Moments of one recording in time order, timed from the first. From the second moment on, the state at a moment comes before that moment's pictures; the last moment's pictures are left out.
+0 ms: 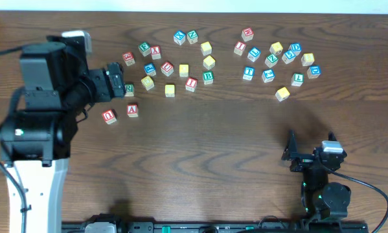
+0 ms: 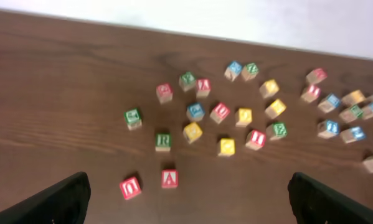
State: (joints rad) left arm -0.01 1.21 1.54 -0.99 0.08 -0.14; right arm 0.00 0.01 0.01 -0.07 0.05 0.04
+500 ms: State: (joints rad) left arm -0.01 1.32 1.64 -1.10 0.08 -0.10; right arm 0.00 0.01 0.01 -0.07 0.05 0.04
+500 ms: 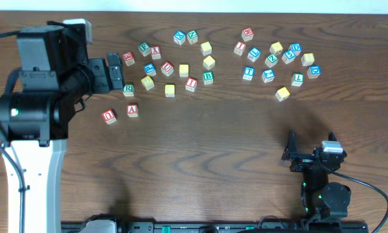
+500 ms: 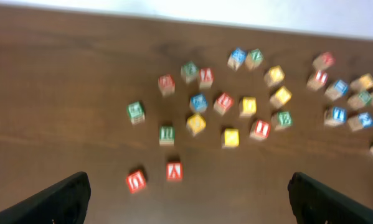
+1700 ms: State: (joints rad) left arm -0.01 1.66 1.64 -1.12 0.06 -0.09; right arm 0.00 0.01 0.01 -0.07 0.05 0.04
